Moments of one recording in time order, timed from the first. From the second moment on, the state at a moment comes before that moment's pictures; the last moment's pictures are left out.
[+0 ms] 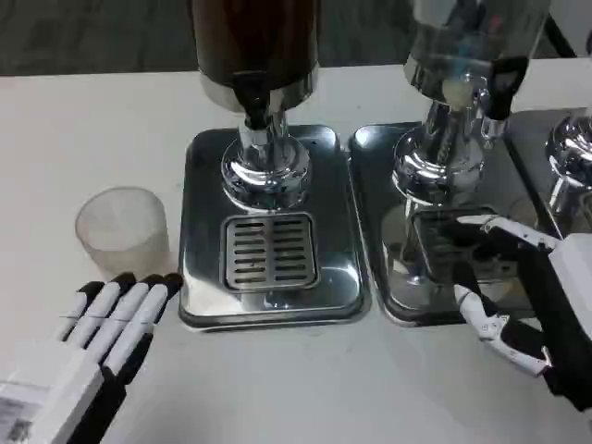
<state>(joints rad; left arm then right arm) 0.66 0.55 0.17 -0.28 0.83 -0.55 0.23 0.29 -0.37 0.06 -0.21 -0.68 -0.28 -0.22</state>
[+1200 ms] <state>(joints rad) 0.52 0.57 0.26 -0.11 0.57 -0.60 0.21 0.28 -0.31 0.11 -0.24 -0.70 -0.24 -0.20</state>
